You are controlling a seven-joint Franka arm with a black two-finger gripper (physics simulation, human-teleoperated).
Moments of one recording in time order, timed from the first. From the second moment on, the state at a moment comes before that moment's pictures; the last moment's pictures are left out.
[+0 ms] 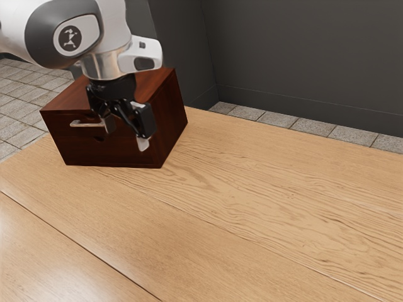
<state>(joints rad) -0.15 -0.03 0.15 -1.43 0.20 1.43 0.03</state>
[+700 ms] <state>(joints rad) 0.12 -0.09 0.16 -1.54 0.17 1.49 0.33</state>
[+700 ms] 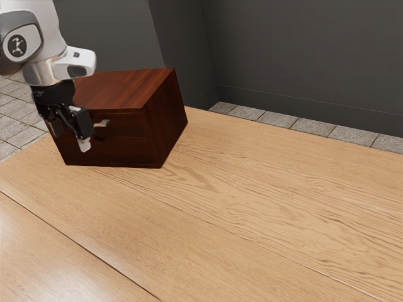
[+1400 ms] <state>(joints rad) 0.36 0.06 0.15 -1.54 0.04 1.82 1.08</state>
